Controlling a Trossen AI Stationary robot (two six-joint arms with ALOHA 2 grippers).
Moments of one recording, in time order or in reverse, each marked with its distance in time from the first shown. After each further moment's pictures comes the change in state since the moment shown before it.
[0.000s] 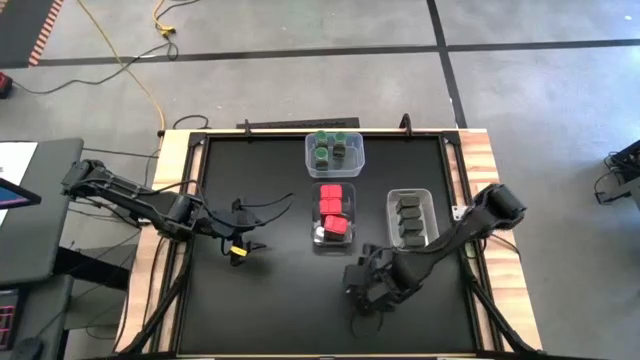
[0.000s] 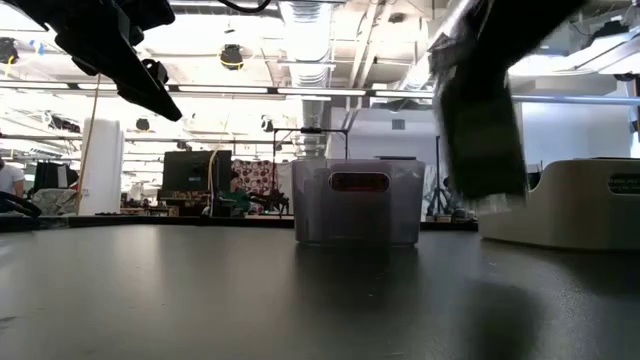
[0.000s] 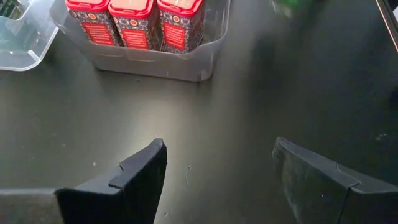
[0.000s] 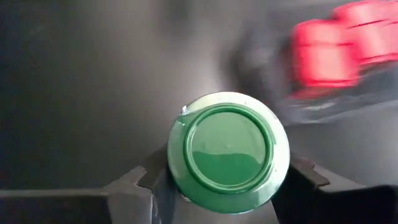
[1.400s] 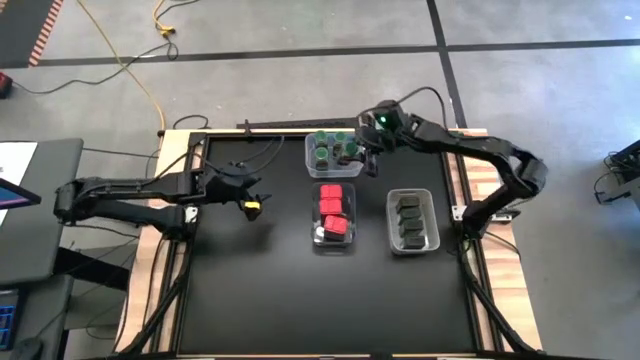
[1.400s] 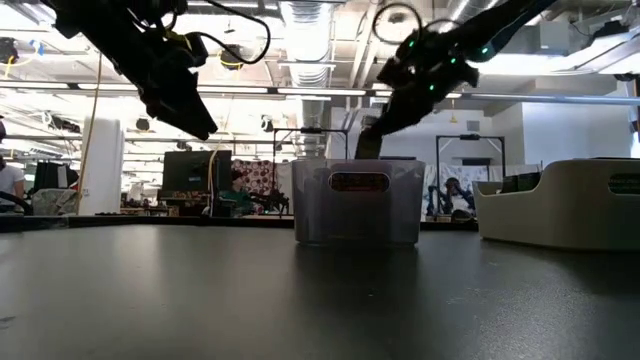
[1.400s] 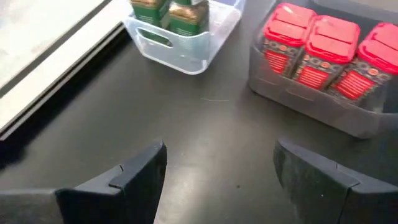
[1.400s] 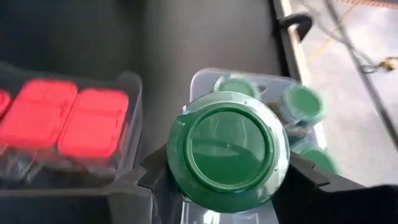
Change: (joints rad) left arm 0.491 0.000 0.000 0.041 -0.027 0.134; right arm -1.198 -0.219 -0.250 0.555 -0.873 -1.192
